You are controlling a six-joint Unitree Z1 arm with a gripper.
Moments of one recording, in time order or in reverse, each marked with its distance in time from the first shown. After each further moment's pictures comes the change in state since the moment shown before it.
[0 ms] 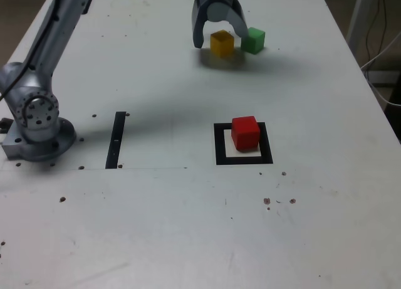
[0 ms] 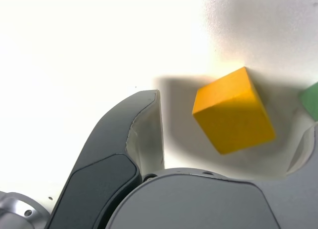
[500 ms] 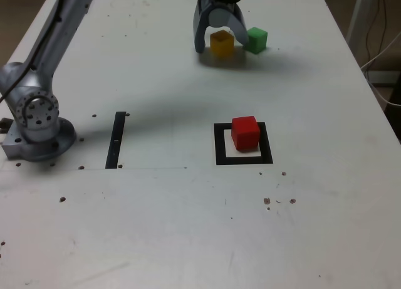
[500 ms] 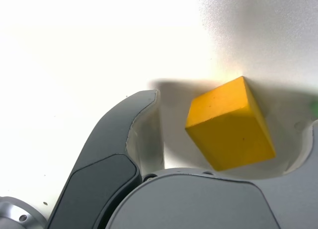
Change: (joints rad) arm 0.000 0.029 -0.002 -0.018 0.001 0.000
